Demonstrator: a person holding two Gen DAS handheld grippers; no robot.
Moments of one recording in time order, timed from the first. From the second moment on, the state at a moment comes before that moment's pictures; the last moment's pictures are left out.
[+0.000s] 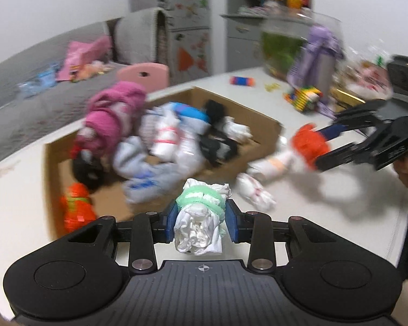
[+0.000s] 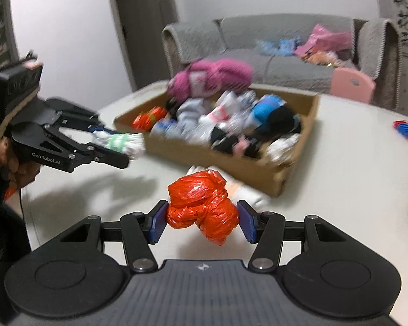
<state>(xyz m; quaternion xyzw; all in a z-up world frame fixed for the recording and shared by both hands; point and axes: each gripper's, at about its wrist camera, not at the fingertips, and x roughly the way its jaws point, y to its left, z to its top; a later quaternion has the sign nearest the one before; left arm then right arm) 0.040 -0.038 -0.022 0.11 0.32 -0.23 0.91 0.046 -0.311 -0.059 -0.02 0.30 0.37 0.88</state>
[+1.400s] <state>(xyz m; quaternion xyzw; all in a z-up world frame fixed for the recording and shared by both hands) 0.112 0.009 -0.017 0.06 0.28 -0.06 0.96 0.124 -0.249 -0.041 0.05 0.22 0.36 0.90</state>
